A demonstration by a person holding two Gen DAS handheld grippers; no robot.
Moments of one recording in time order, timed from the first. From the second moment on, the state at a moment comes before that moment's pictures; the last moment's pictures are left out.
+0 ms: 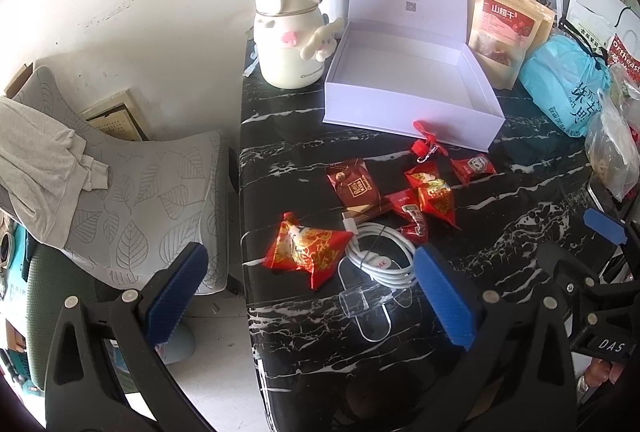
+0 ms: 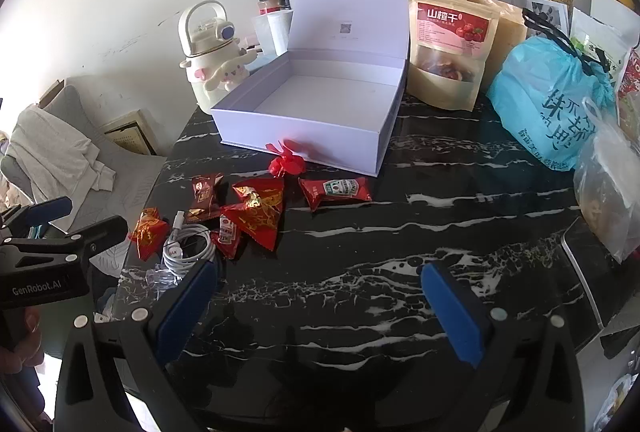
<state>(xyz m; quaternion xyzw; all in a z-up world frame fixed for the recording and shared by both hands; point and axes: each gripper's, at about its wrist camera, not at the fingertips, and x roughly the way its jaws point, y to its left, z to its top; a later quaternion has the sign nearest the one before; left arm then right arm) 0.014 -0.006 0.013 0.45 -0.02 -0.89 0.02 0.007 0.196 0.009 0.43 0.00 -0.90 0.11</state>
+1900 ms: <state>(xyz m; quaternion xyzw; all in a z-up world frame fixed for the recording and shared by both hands) -0.002 -0.033 -0.038 0.49 -0.02 -0.87 0.04 -0.016 0.174 -0.037 0.46 0.00 -0.87 0.16</state>
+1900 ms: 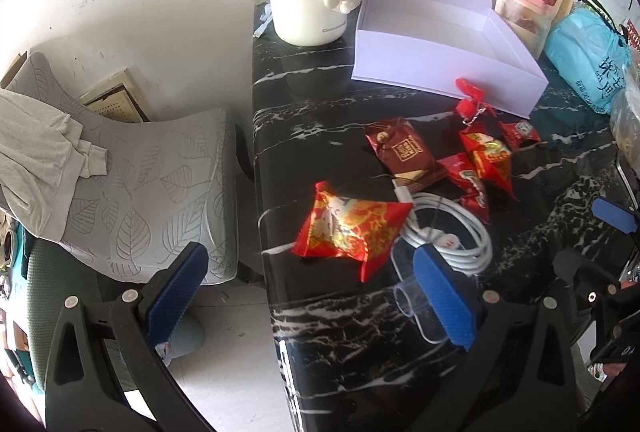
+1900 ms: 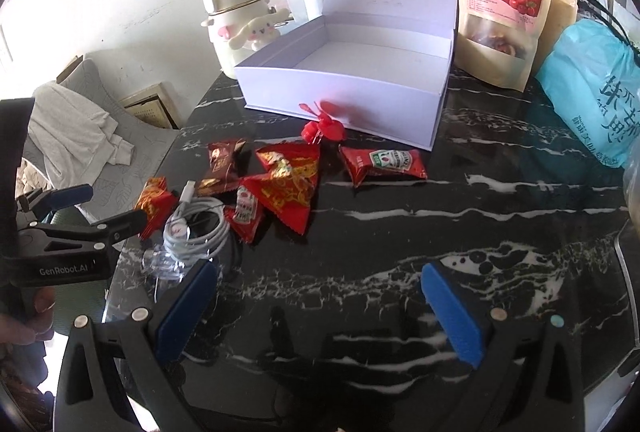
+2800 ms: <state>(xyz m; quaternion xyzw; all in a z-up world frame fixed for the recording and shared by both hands) -0.043 -0.042 -0.074 0.53 0.00 -0.84 0.01 -0.086 0.150 -0.058 0.49 -0.04 -0.85 0.21</state>
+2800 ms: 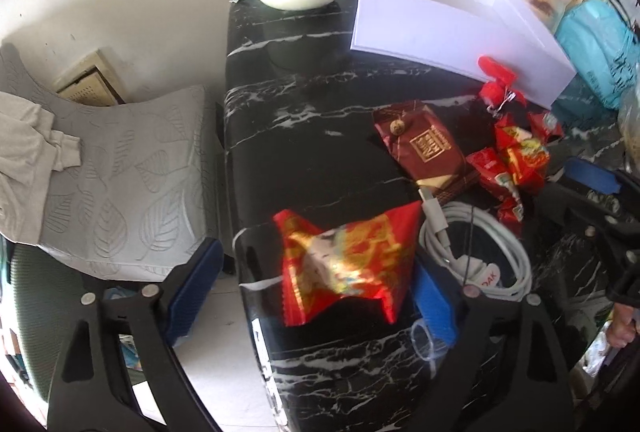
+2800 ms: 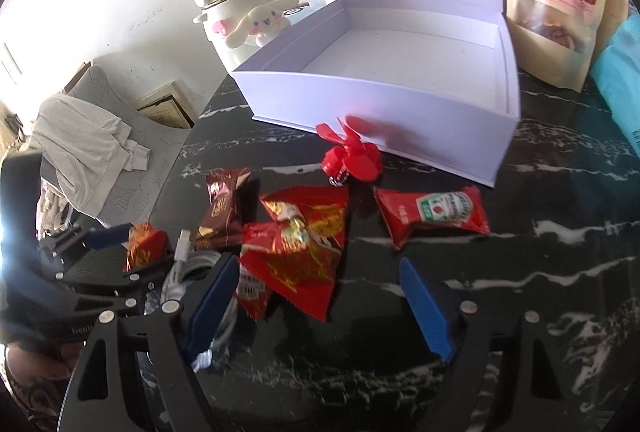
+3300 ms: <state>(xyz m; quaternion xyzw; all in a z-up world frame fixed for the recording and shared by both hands) -0.046 -0.031 -0.070 0.52 -0.01 -0.85 -0.03 -0.097 0.145 -0.062 0.48 -0.05 -0.85 0.22</state>
